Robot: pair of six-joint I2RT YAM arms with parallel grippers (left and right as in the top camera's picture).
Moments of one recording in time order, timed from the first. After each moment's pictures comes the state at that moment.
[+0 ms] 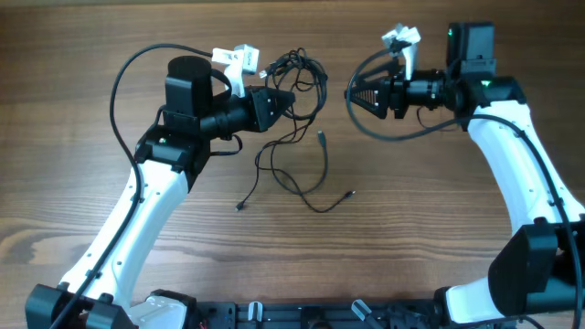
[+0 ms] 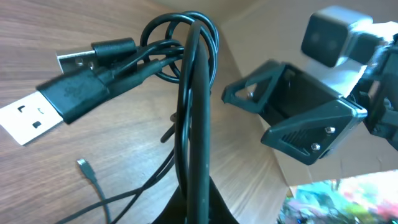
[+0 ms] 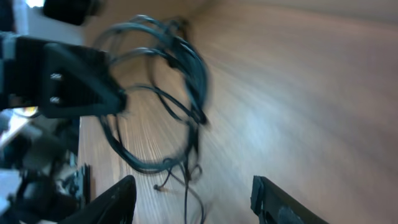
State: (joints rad) left arm -0.26 1.40 1.04 -0.14 0.75 -0.54; right arm 0.08 1.66 1.33 -0.53 -1.11 -0.30
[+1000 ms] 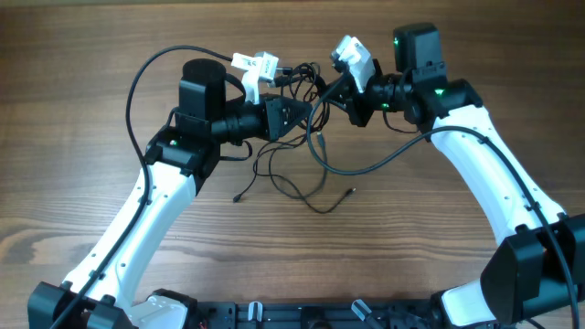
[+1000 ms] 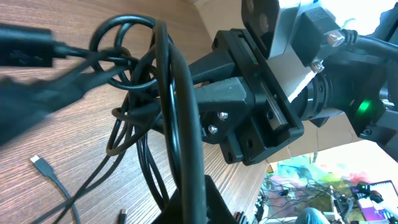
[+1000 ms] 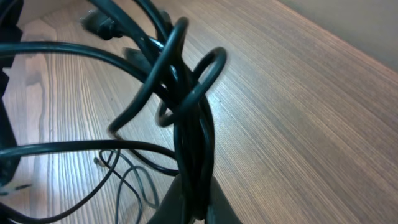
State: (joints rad) left arm -0.32 1.40 1.04 -0.13 0.82 -0.55; right arm 0.27 1.66 1.33 -0.48 -0.72 -0.43
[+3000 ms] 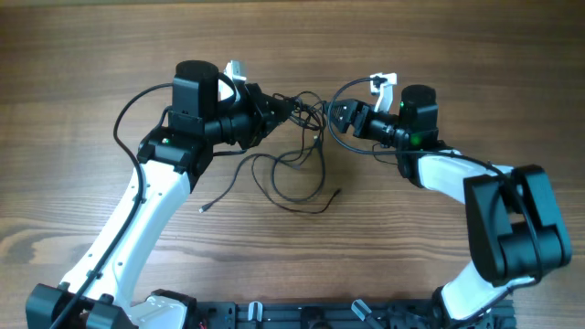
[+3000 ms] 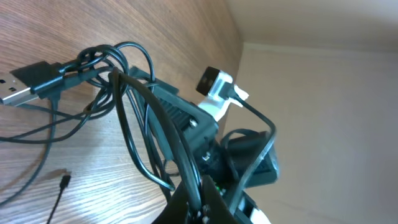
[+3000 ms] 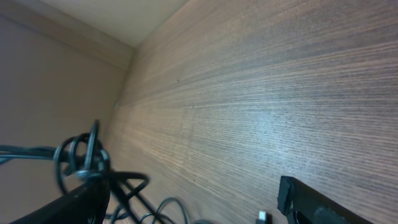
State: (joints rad) left arm -0.28 1.40 1.05 -0.25 0.69 -1.13; right arm 0.19 1.83 0.77 0.59 -0.72 0.67
